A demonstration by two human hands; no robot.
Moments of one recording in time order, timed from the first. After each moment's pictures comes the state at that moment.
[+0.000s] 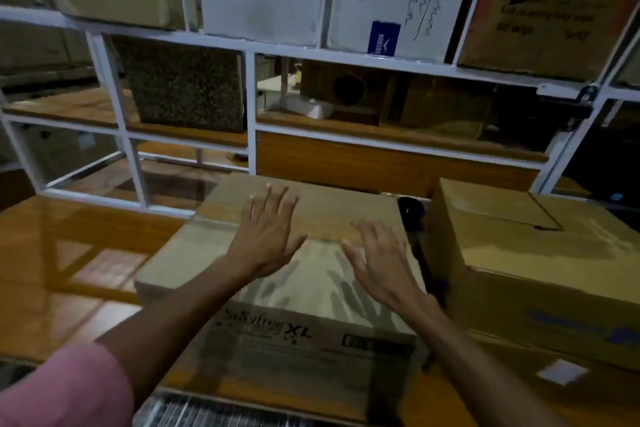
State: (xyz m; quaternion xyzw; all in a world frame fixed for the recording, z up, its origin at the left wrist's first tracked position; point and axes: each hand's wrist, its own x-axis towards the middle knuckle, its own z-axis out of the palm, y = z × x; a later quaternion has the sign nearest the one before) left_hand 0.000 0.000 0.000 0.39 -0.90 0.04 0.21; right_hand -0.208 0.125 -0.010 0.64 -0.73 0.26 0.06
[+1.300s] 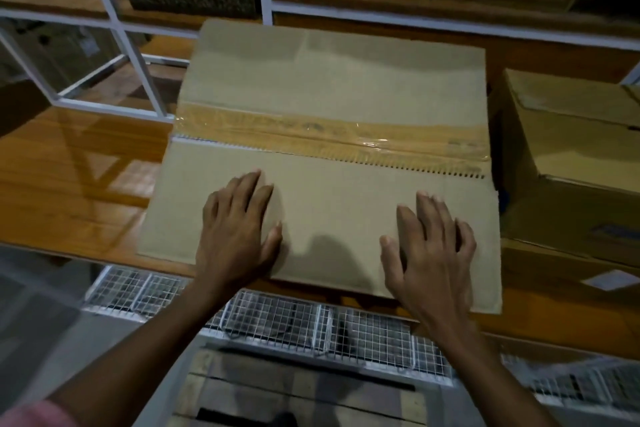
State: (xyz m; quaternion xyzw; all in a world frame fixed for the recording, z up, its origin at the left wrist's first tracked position) left_hand 0.103 0.054 -0.104 0.45 -0.86 0.05 0.22; right_hand -0.152 0.204 -0.101 0.56 -0.79 0.18 0.16
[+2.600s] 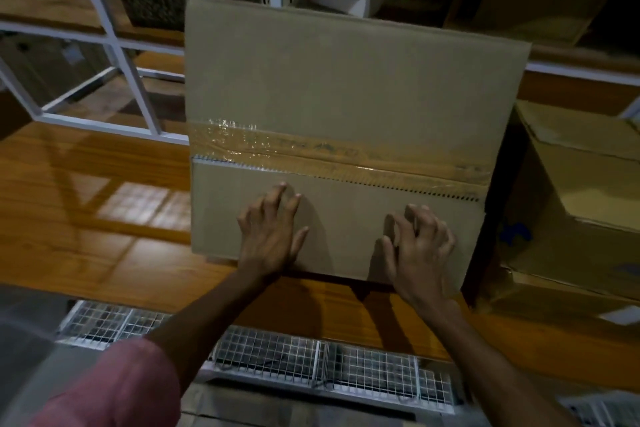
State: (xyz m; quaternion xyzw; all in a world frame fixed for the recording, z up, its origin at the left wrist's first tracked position) left_hand 0.066 -0.047 -0.158 0.43 -0.87 0.05 0.23; right_hand -0.169 0.097 -0.146 0.55 -0.77 0.22 0.22
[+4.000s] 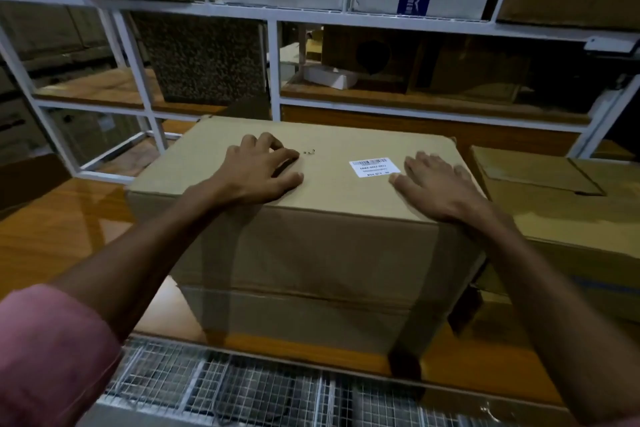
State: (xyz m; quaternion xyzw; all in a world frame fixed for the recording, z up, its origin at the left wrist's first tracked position) left_hand 0.078 -0.037 0.090 0.40 -0.91 0.00 0.11; right_hand -0.213 0.110 0.083 0.59 -0.80 0.07 0.02
